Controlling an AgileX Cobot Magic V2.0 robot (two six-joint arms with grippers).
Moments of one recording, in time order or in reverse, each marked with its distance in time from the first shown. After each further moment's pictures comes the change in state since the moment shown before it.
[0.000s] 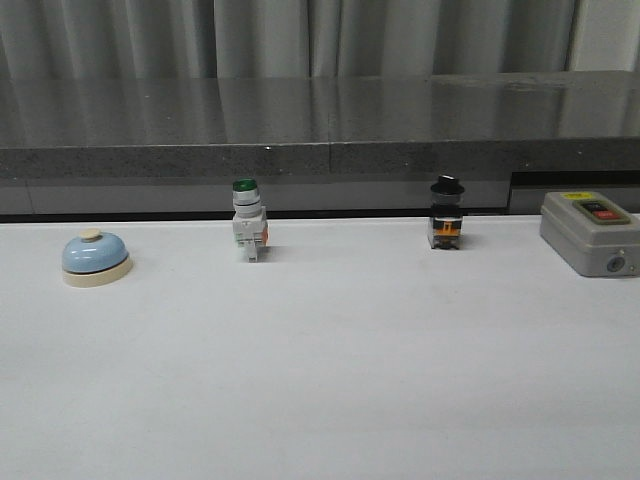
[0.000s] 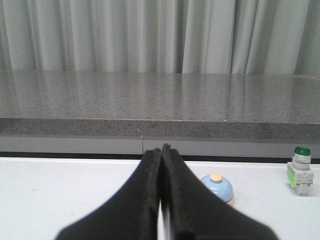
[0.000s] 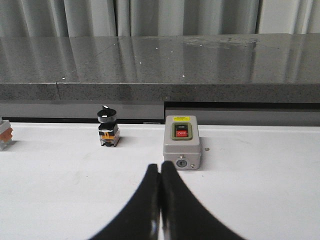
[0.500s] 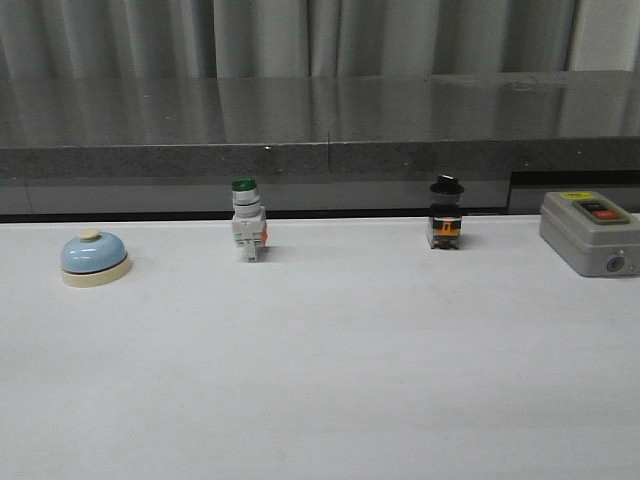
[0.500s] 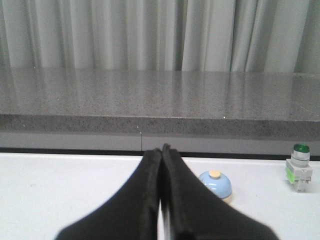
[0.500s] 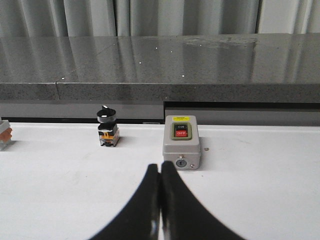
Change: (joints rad) left arm 0.000 0.000 -0.002 -0.016 0.035 0.000; right arm 0.000 0.000 0.000 0.000 0.000 0.000
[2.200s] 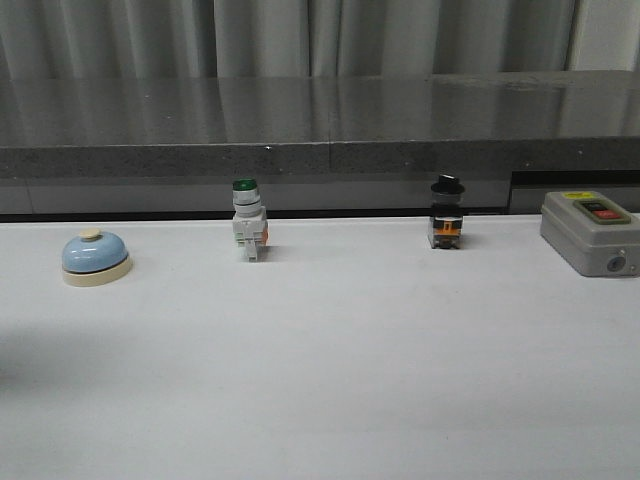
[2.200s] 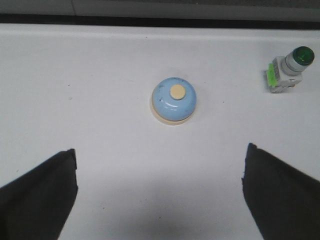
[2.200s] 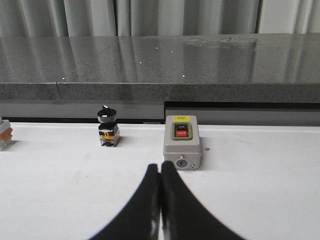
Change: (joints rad) left arm -0.048 1.300 -1.015 -0.155 0.616 0.116; right arm 0.000 0.000 0.000 0.000 0.000 0.000
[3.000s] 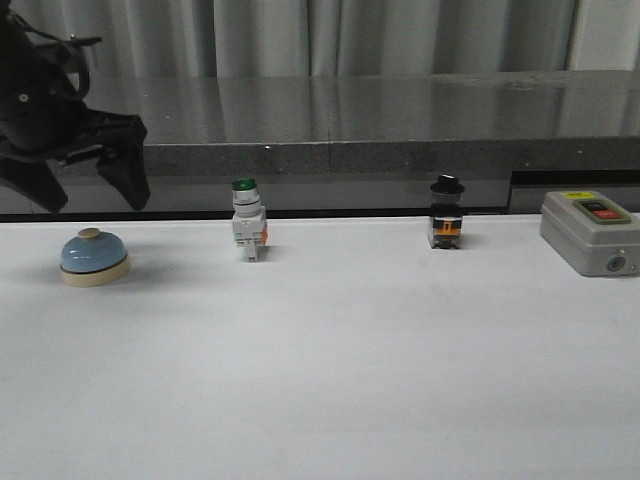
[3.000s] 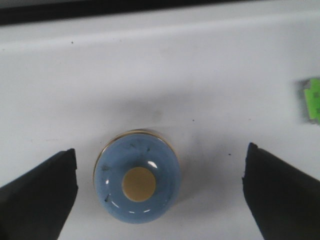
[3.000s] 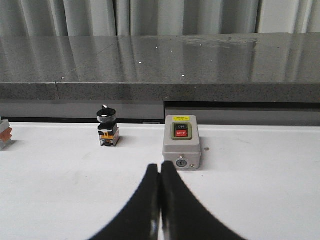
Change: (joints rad) left arm -0.108 0.657 -0.407 0.007 -0.018 0.007; right arm 0.000 0.000 0.000 0.000 0.000 0.000
